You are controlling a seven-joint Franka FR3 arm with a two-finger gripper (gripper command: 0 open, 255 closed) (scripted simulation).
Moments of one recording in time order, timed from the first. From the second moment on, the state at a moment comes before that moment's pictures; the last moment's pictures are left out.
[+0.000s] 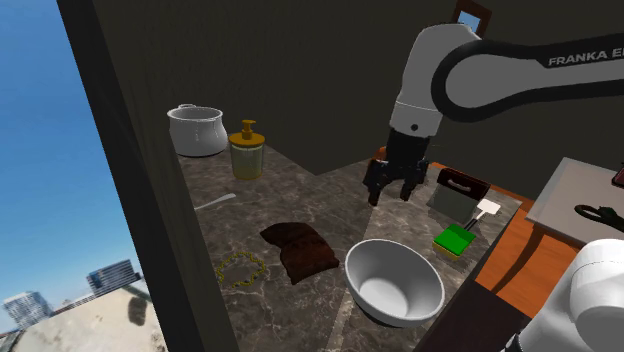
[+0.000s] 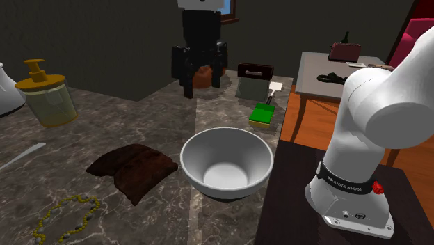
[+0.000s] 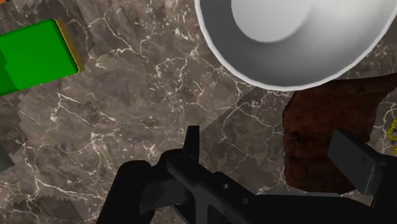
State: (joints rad) arm 0.07 -0.57 0.18 -2.44 0.17 1.88 0.42
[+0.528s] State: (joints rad) arm 0.08 -0.33 0.34 -2.33 0.16 2.06 0.64
